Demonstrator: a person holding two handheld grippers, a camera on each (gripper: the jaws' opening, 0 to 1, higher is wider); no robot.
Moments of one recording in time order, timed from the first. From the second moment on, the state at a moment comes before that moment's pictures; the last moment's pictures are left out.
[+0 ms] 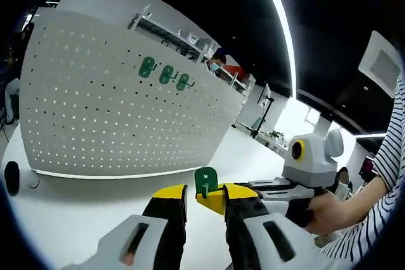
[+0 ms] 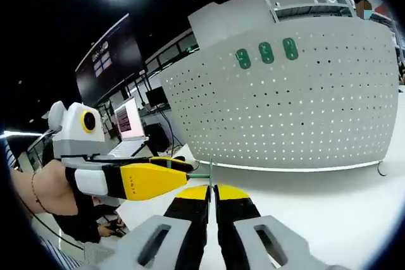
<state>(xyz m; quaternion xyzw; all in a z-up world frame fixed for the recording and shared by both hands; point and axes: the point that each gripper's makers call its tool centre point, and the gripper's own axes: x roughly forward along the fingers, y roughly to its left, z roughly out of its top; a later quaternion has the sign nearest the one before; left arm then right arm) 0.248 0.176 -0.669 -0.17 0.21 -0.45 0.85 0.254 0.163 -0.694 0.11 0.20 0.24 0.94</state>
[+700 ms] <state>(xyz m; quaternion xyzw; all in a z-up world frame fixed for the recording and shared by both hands) 0.242 0.177 -0.667 -0.19 0.22 -0.46 0.84 0.247 0.174 -0.685 0.09 0.17 0.26 0.94</state>
